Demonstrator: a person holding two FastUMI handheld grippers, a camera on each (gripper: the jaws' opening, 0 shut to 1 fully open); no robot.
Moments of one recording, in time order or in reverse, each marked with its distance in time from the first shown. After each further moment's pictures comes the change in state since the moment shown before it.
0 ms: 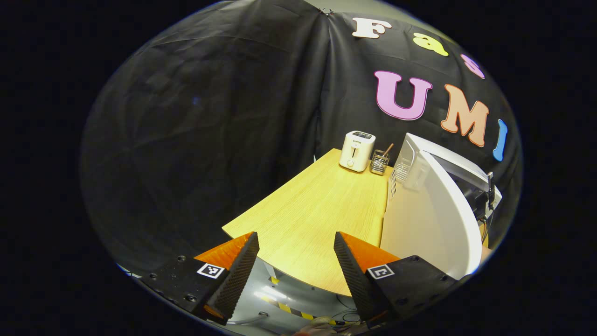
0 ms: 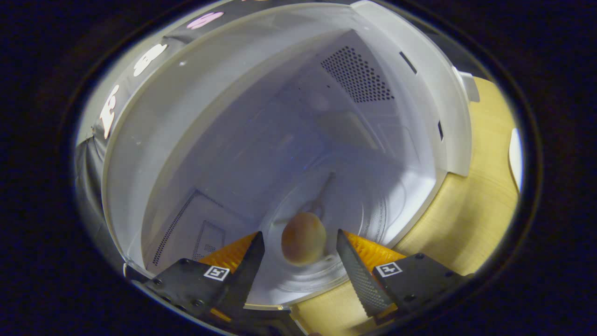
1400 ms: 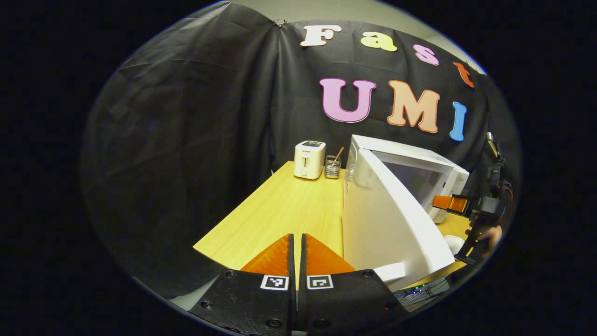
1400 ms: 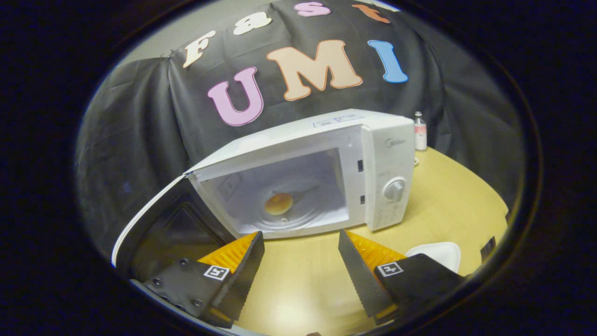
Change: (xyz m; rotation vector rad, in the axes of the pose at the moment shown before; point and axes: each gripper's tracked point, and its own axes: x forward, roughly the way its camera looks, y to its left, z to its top) left arm -0.032 -0.065 0.007 0.168 -0.106 -0.268; right arm -0.187 -0.069 0.070 -0.571 0.051 0.147
